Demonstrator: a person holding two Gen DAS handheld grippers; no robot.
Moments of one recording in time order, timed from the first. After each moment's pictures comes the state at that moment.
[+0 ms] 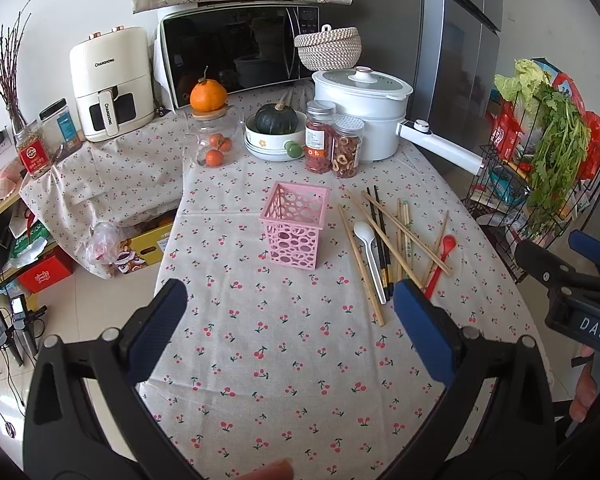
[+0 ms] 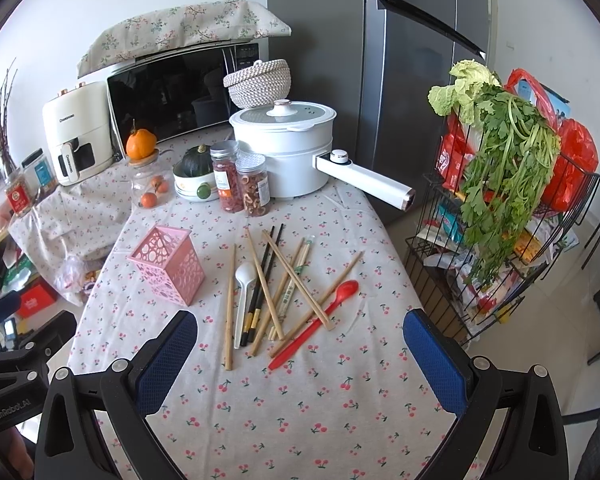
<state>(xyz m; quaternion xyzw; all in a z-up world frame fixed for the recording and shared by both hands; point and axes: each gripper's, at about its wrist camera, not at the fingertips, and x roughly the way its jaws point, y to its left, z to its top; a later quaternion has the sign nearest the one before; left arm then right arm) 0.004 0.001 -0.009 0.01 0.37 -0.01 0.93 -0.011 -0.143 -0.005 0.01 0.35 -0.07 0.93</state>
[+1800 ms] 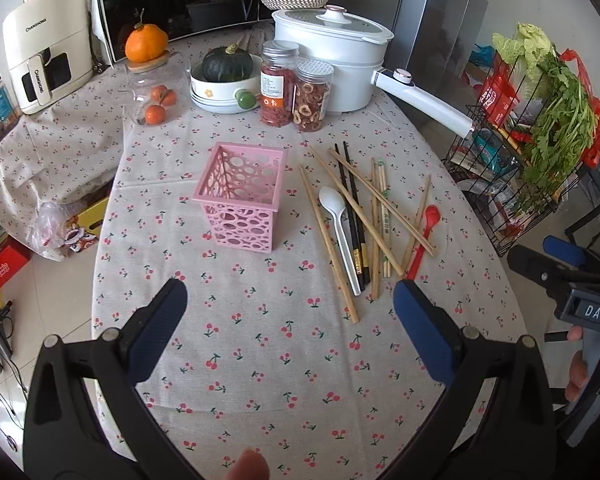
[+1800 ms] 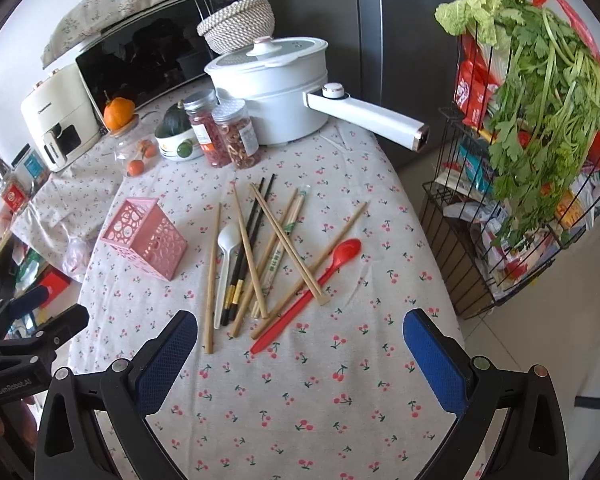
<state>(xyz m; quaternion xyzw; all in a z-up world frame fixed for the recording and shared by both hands) 0.076 -0.023 -0.044 -0.01 0.47 -0.09 0.88 0.049 -0.205 -0.045 0.08 0.47 -0.03 0.88</state>
